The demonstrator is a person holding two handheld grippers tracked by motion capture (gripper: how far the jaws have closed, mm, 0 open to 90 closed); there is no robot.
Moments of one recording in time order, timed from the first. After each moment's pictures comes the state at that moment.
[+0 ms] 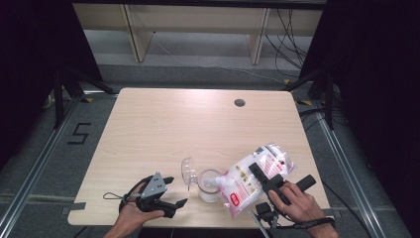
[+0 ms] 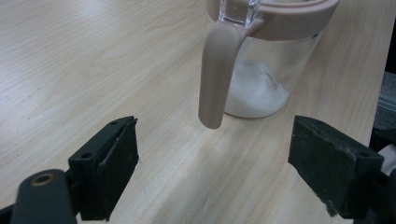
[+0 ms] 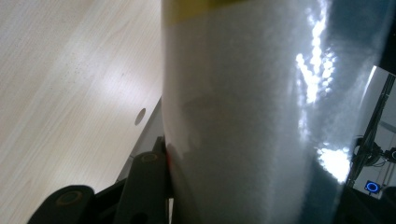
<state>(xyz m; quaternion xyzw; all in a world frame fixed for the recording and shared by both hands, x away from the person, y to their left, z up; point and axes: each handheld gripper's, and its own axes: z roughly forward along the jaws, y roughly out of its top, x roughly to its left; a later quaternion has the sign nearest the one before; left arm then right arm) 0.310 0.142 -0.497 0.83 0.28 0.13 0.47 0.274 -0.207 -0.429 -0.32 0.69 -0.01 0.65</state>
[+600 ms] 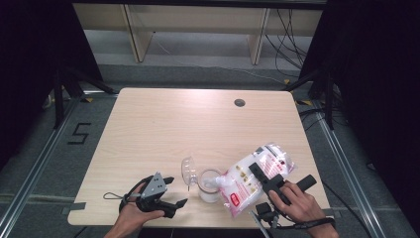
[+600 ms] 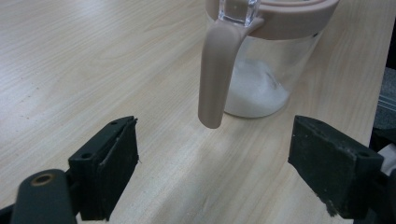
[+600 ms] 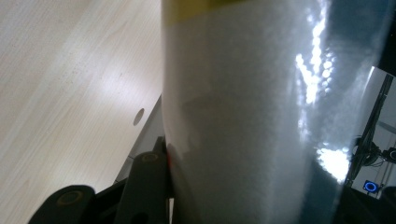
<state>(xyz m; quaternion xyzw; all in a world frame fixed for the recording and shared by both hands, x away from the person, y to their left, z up) 0.310 0.142 -0.498 0.83 0.28 0.13 0.47 0.273 -0.208 -0.429 -0.31 0.70 0.00 0.65</state>
